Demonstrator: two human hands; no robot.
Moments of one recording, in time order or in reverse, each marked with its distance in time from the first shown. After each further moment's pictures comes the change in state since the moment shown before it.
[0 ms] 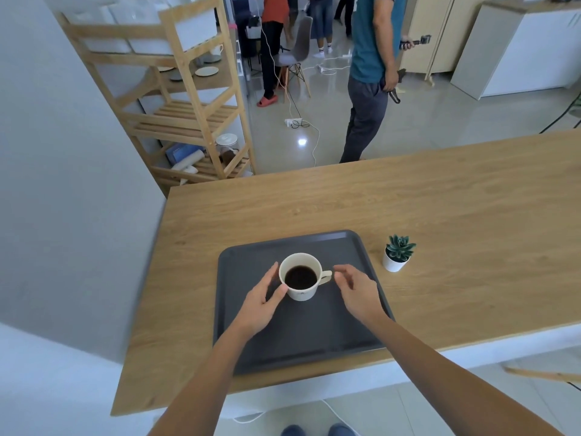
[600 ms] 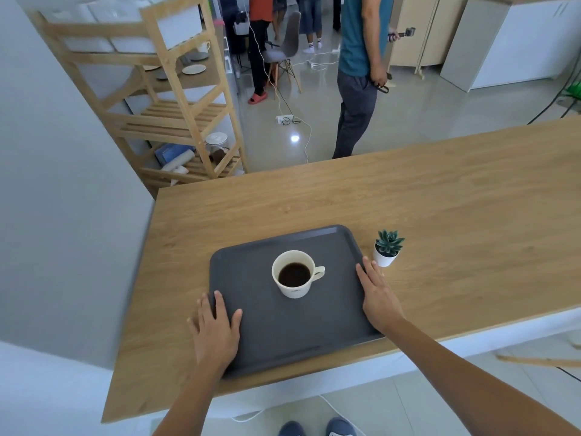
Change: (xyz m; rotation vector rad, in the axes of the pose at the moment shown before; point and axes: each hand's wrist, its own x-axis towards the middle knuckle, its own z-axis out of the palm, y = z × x) left_hand -0.036 -0.069 -0.016 0.907 0.368 -0.346; right_hand 0.004 0.075 -0.026 -0.566 -0.030 -0.169
